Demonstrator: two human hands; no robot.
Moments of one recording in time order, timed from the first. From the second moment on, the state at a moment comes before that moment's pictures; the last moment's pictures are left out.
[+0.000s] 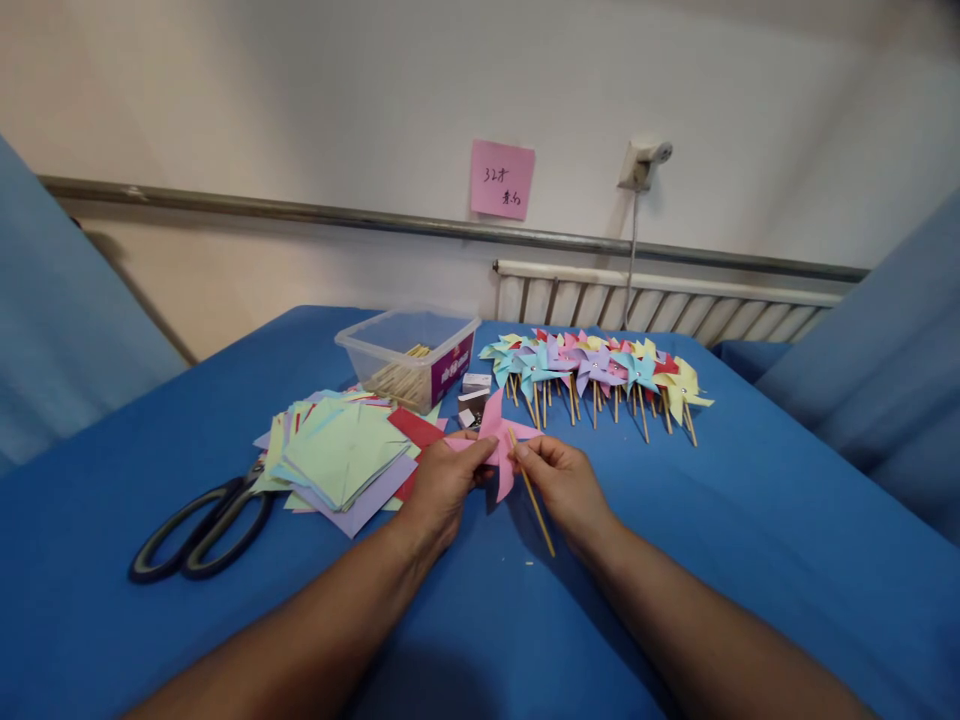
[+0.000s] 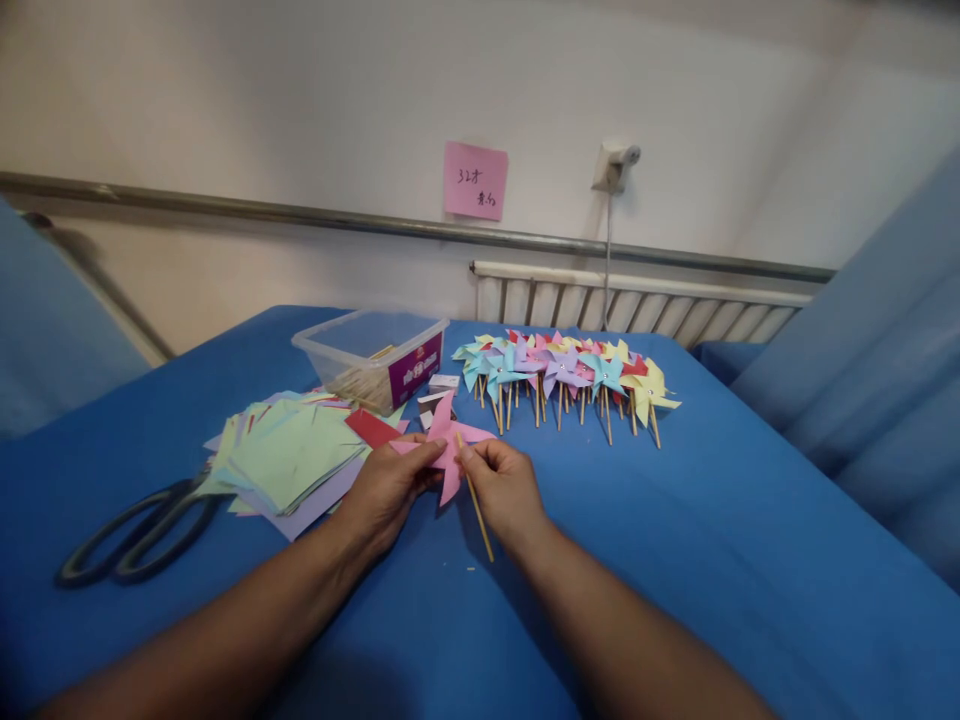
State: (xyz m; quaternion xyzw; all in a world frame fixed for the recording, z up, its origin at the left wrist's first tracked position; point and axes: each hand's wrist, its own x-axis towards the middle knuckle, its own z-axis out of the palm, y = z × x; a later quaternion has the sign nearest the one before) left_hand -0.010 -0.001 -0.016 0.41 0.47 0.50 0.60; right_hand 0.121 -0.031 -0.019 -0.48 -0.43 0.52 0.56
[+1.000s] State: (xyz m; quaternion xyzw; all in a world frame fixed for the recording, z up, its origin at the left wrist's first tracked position) left_hand -0.006 -0.006 -0.012 0.39 0.48 0.50 0.60; right_hand 0.117 -0.030 -0.032 -0.50 -0.48 0.48 0.54
